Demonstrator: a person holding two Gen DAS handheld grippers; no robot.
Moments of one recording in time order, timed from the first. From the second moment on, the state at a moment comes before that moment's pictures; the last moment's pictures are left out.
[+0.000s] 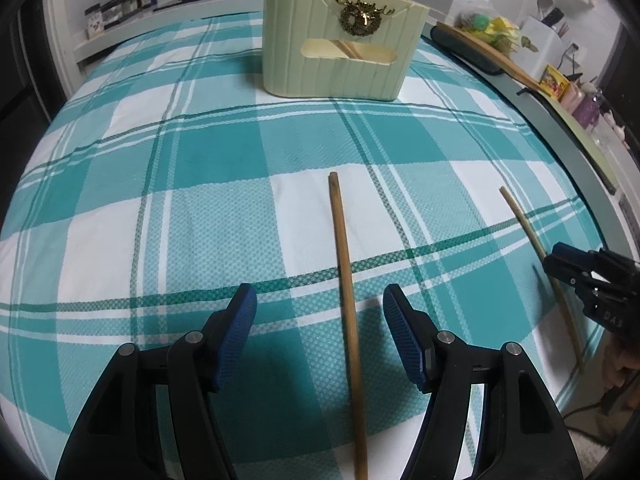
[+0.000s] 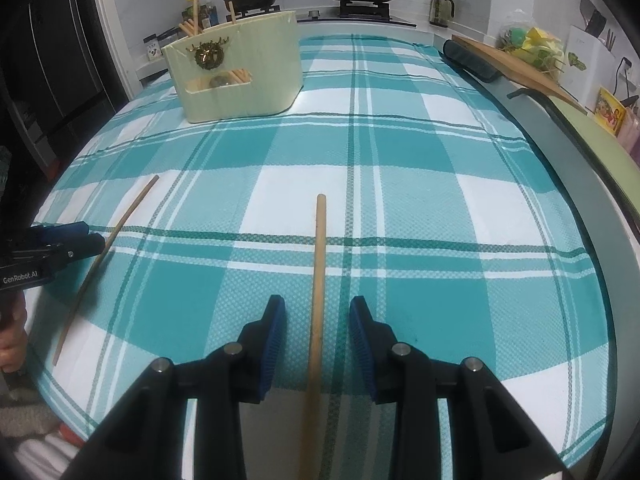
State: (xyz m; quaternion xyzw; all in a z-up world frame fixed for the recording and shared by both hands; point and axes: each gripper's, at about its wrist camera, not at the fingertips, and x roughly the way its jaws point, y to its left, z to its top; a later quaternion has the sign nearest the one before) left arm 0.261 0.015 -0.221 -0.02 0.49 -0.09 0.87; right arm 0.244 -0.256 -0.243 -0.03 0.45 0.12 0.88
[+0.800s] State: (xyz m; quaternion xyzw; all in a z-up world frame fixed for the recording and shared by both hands) left arm 0.302 -0.014 -0.186 0.02 0.45 -0.12 0.88; right arm 0.322 -0.221 -0.232 -0.06 0.47 0.15 0.87
